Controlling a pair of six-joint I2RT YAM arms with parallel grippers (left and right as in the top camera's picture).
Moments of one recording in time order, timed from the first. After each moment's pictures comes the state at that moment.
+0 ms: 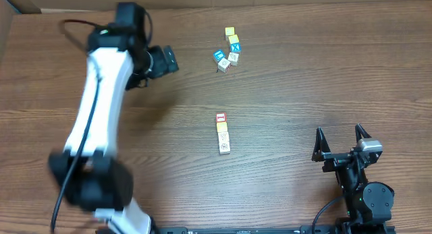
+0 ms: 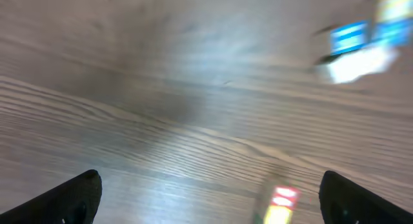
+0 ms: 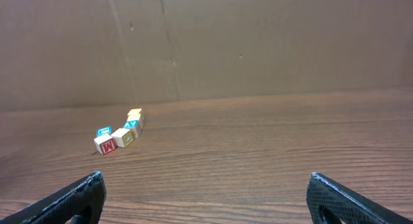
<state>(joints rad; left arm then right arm) -0.04 1.82 1.79 -1.20 0.08 -0.42 0.05 0.01 0.02 -0.03 -0.06 0.12</state>
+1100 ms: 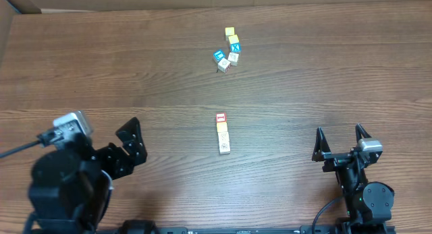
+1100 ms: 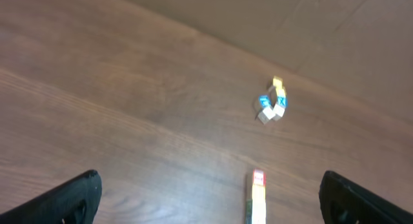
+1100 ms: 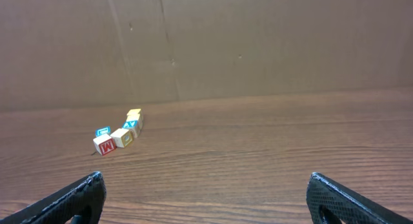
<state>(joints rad) -0.04 0.69 1.28 -1.12 -0.07 -0.44 0.05 0.01 0.02 -0.03 -0.06 0.12</state>
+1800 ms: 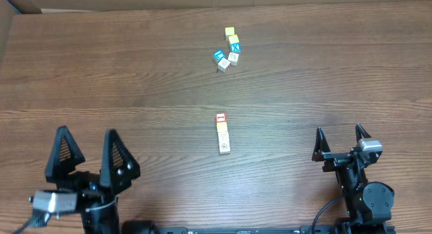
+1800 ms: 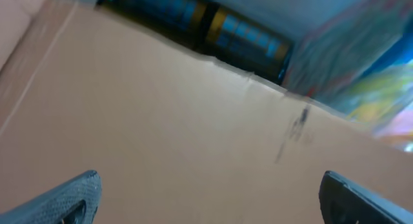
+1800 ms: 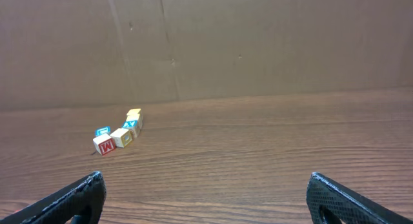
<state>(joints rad) 0.00 0.11 0.49 0.24 -0.05 -0.45 0.05 0.01 0.02 -0.03 -0.06 0.11</state>
